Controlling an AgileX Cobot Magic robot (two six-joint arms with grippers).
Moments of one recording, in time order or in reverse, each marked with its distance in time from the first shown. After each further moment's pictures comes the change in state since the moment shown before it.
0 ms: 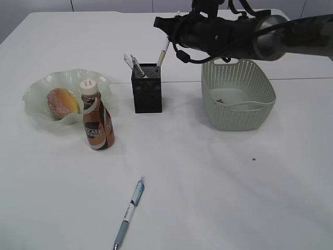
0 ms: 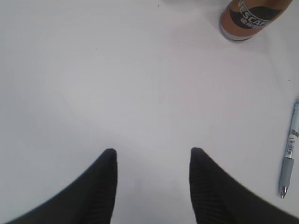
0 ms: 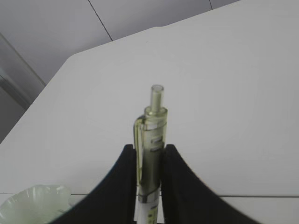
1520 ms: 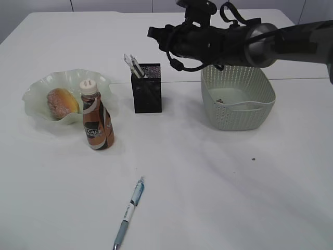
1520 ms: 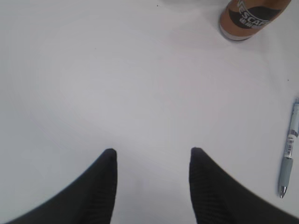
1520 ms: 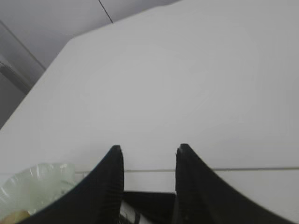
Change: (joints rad) left arm 0.000 0.000 0.000 -0.002 -0.002 0.000; right arm 0.021 0.028 0.000 0.000 0.002 0.028
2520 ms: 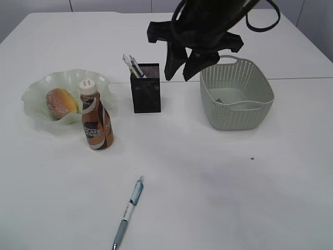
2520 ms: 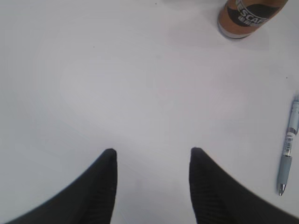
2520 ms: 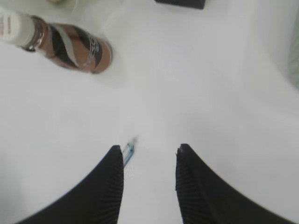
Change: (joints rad) left arm 0.000 0.000 0.000 0.000 0.004 0.000; right arm 0.070 -0.382 -0.002 -0.067 1.234 0.007
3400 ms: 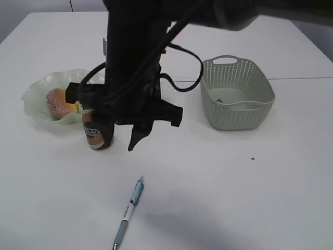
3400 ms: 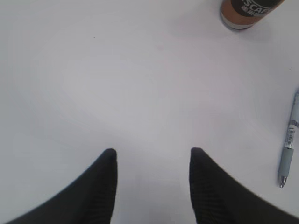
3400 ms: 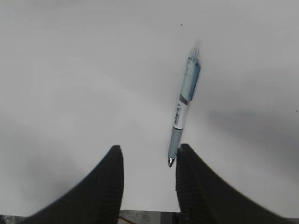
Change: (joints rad) left arm 0.000 0.000 0.000 0.000 0.027 0.000; right arm 0.337 0.087 -0.002 -0.110 0.096 0.687
